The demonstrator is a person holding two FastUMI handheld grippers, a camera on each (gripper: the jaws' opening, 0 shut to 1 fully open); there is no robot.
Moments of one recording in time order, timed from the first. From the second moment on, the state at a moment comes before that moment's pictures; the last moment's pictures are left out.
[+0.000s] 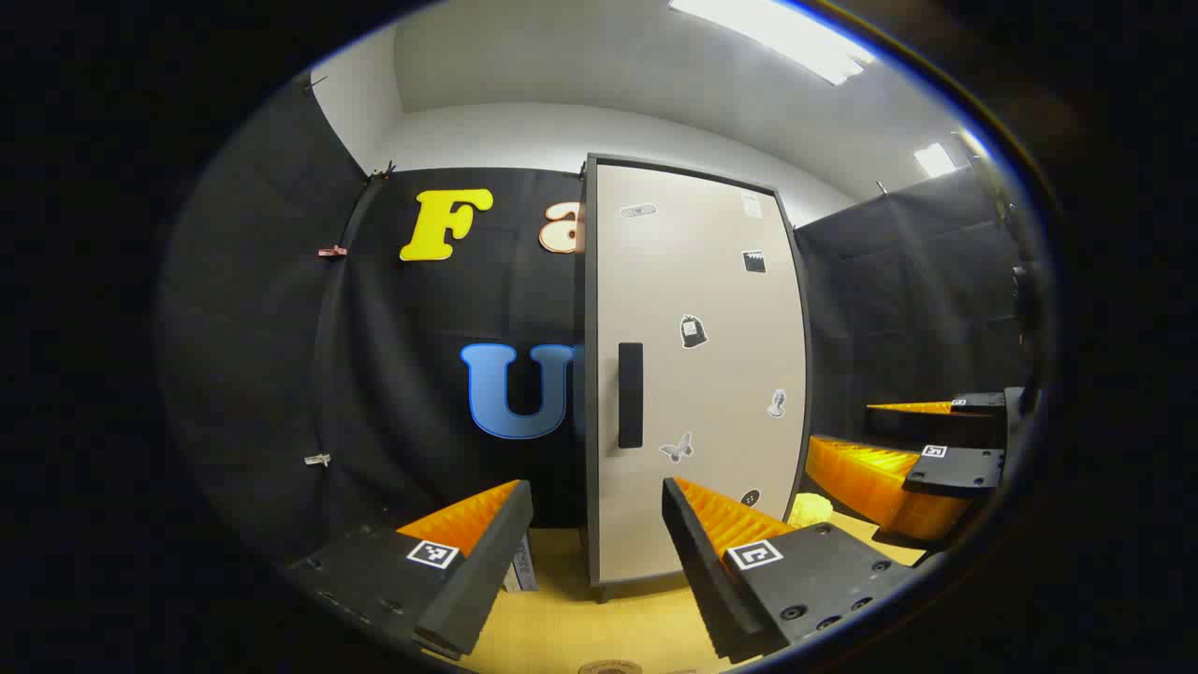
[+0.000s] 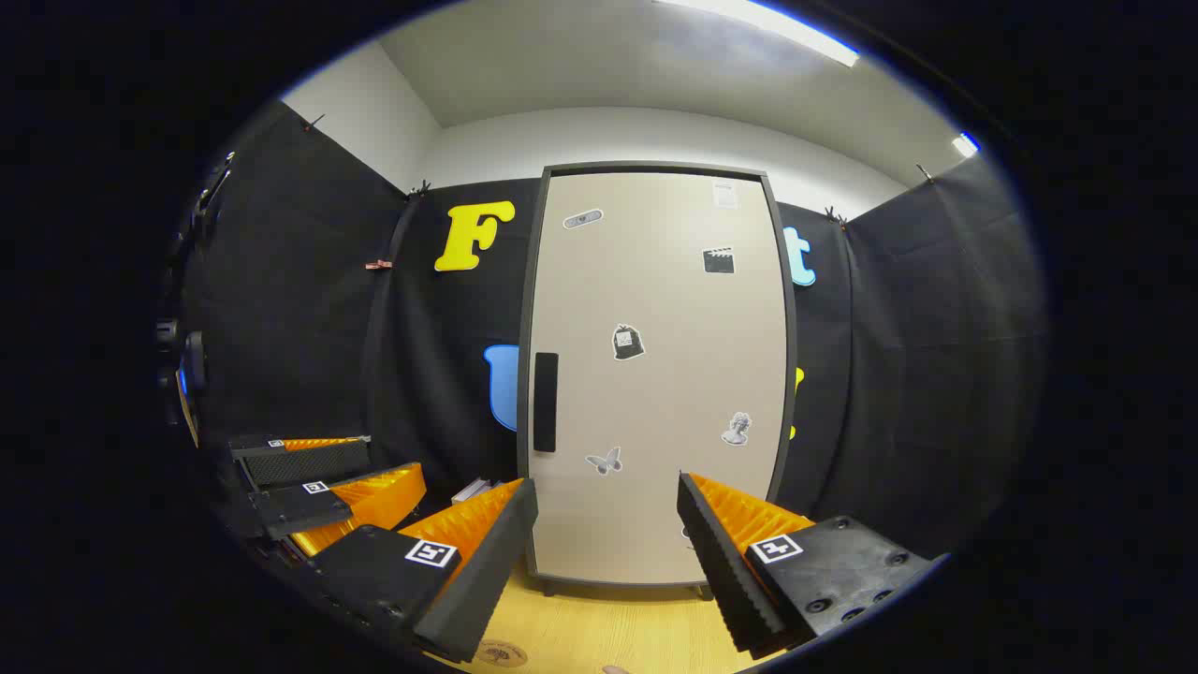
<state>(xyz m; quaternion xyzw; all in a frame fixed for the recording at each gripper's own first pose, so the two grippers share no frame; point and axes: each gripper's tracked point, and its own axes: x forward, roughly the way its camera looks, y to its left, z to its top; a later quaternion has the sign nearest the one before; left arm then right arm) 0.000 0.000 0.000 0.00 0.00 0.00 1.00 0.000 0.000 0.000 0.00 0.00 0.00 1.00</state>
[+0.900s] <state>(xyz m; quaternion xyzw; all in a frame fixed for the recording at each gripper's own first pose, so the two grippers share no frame) 0.008 -0.006 0.005 -0.01 -0.01 -0.02 1.00 0.008 -0.007 -0.005 0.01 0.01 -0.01 1.00</state>
